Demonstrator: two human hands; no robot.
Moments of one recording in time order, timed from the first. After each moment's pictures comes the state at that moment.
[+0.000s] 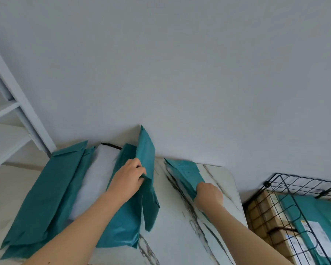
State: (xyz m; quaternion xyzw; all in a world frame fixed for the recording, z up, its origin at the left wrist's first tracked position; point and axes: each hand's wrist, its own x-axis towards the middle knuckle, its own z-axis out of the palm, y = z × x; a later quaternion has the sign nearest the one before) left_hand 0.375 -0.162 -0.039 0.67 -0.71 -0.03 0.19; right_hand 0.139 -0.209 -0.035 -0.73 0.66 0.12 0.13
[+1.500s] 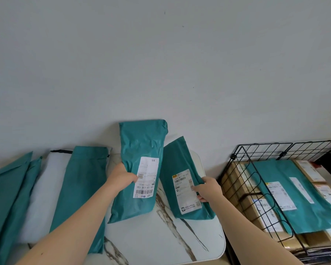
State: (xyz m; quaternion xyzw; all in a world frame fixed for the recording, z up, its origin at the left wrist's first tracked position) left_hand 0.258 -0.219 -0.032 0.73 -0.45 -0.45 0.25; right_hand 0.005 -0.227 -0.076 -0.44 0.77 -0.14 0.44
